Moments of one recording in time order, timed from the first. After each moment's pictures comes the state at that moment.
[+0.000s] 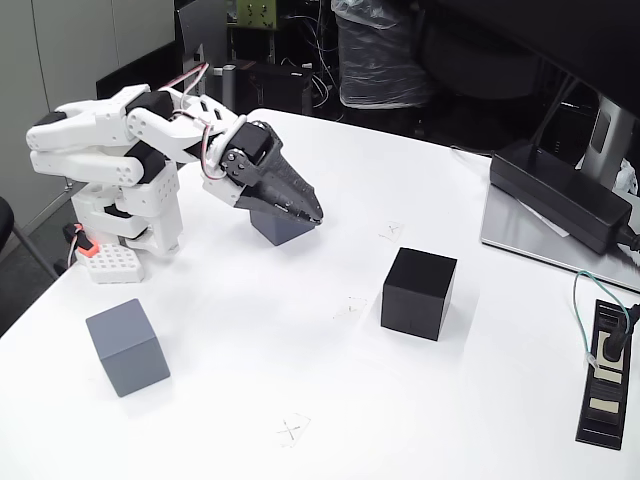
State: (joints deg) arm -7.1 186.9 177.3 33.0 5.7
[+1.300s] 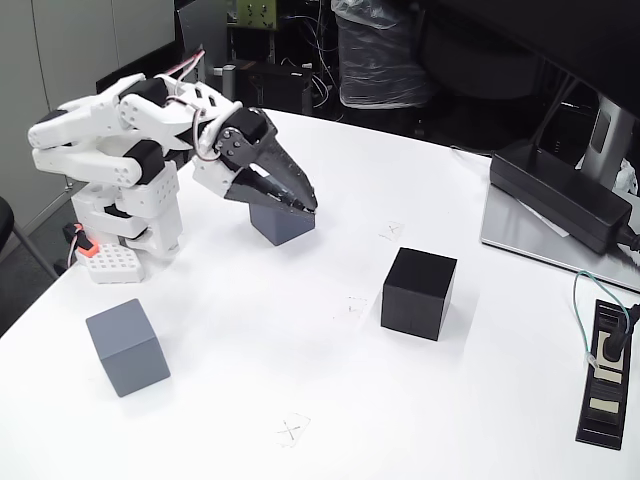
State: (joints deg) arm -3.5 186.9 169.6 39.3 -9.3
